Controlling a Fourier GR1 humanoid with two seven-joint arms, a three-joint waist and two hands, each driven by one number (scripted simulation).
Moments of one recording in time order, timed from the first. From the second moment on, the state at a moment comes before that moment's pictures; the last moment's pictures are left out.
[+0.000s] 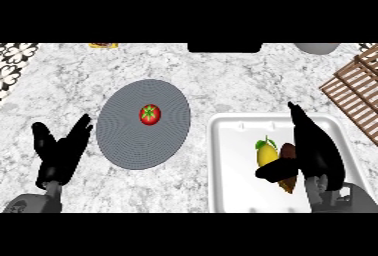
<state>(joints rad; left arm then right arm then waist) -0.08 0.39 -0.15 -1.34 0.38 0.17 0.23 -0.26 -0.41 0.42 -1.84 0.56 0.00 1.18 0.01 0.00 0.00</state>
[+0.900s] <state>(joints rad) -0.06 0.35 -0.12 -1.35 0.32 0.16 0.22 -0.22 -0.24 0.36 -1.62 0.80 0.03 1.10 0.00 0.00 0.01</state>
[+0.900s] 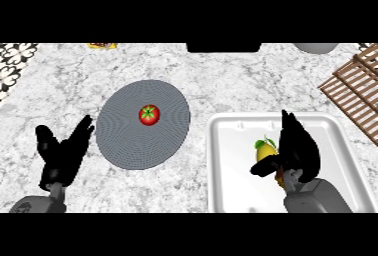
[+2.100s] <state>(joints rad) -0.05 0.30 -0.05 -1.37 0.27 0.10 0.25 -0.25 -0.13 0.27 -1.39 0.87 0.06 0.87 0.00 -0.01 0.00</state>
